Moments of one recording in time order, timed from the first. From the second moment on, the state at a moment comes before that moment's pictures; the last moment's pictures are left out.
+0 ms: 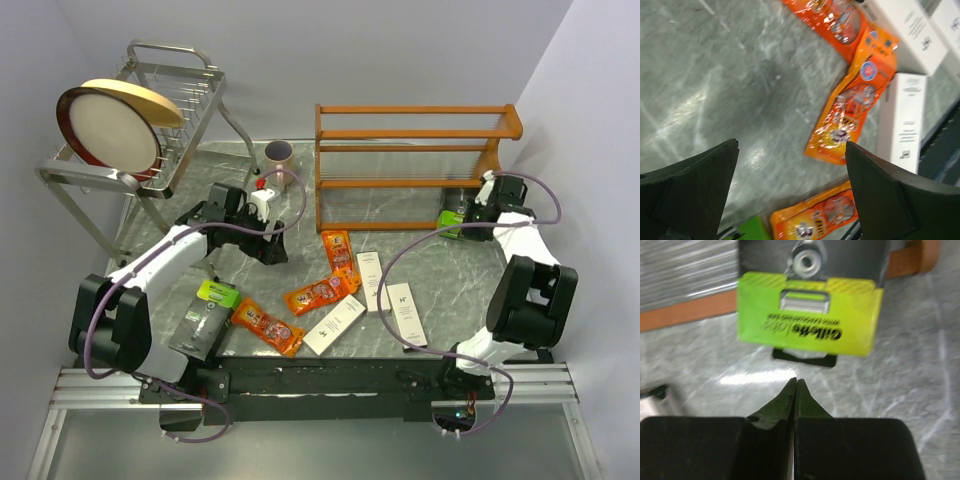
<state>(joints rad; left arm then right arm) -0.35 1.45 1.01 -0.43 0.54 0.07 -0.31 1.56 1.09 -0.50 -0.22 0.00</state>
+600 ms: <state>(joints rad) -0.35 1.41 1.04 -0.48 0.47 0.14 -0.31 1.84 1.37 -0.48 0.03 0.01</state>
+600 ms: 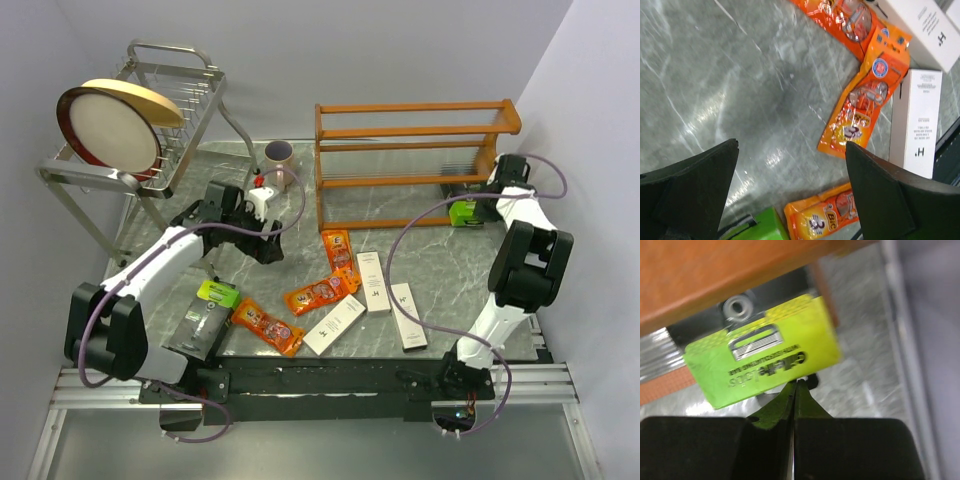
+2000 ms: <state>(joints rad) 0.08 0.89 0.71 -1.05 0.19 0.82 0.24 1.33 1.15 -0.44 -0.42 0.05</state>
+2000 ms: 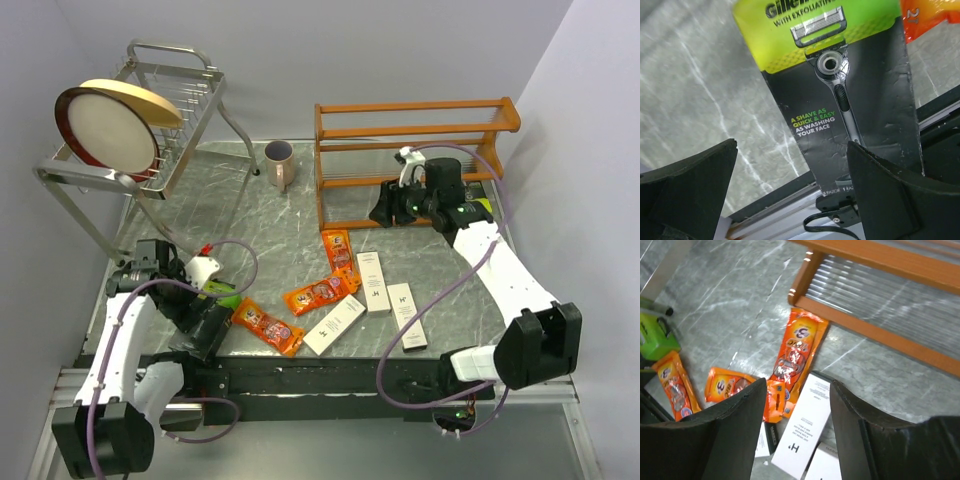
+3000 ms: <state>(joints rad) -0.36 1.41 0.88 -1.10 0.37 0.97 0.28 1.14 1.04 -0.52 -0.39 -0.01</state>
